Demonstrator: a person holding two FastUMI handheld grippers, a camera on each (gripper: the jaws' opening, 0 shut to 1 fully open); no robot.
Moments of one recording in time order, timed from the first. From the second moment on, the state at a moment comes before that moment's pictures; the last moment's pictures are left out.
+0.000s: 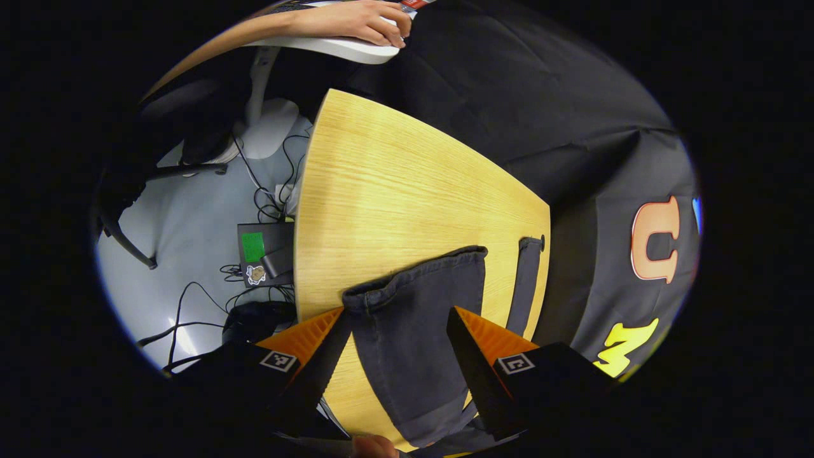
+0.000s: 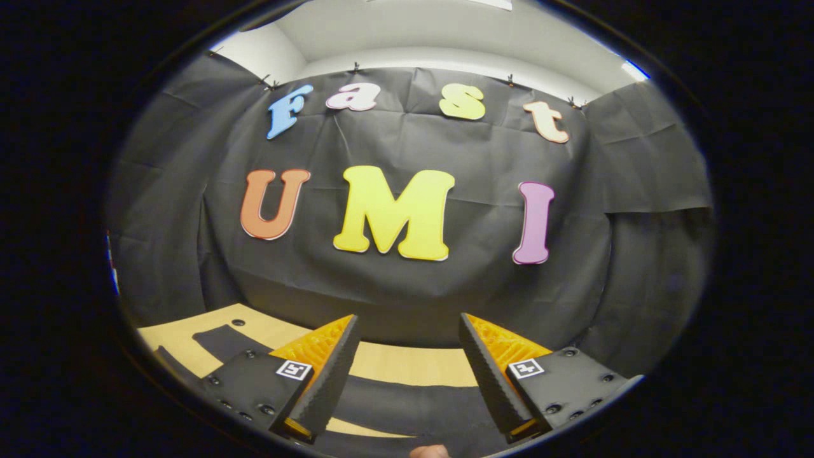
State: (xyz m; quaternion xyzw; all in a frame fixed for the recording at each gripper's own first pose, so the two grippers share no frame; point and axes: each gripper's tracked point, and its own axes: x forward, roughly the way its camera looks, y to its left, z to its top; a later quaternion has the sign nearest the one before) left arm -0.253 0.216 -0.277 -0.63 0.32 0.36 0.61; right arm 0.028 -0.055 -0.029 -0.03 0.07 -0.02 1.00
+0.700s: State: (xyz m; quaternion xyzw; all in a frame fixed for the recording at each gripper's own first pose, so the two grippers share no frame) left arm -0.239 0.214 -0.299 -0.61 0.37 0.33 0.61; right arm 0.020 -0.122 -0.081 0.02 0.17 -0.10 0.98
